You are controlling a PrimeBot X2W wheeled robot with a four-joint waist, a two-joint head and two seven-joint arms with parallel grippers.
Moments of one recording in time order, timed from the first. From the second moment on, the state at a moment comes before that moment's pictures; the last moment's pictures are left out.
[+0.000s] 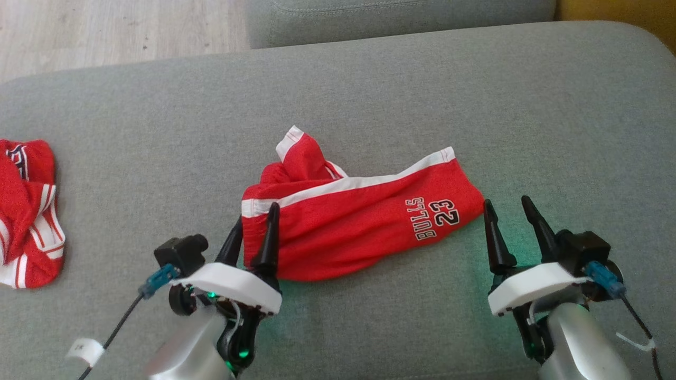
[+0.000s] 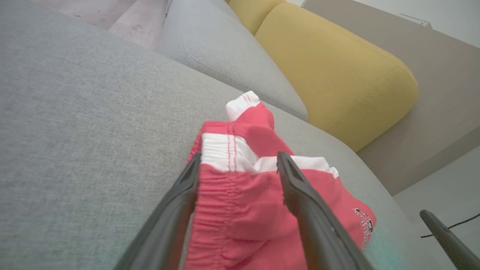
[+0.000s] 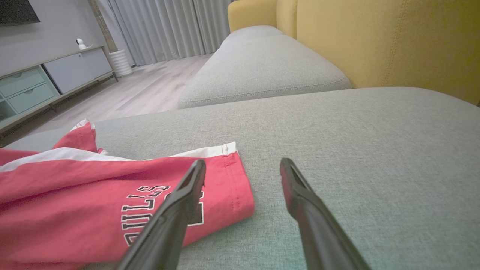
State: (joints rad) left arm -0.41 0.13 -0.63 0.65 -0.95 -0.13 -0.25; right arm -0.22 -0.05 0.09 0.53 0.16 0.13 -0.26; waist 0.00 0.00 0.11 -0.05
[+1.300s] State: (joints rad) left arm -0.39 0.11 -0.64 0.54 -0.86 -0.13 -0.25; right arm -0.69 -0.08 0.13 1.03 0.17 0.13 -0.18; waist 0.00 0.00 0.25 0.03
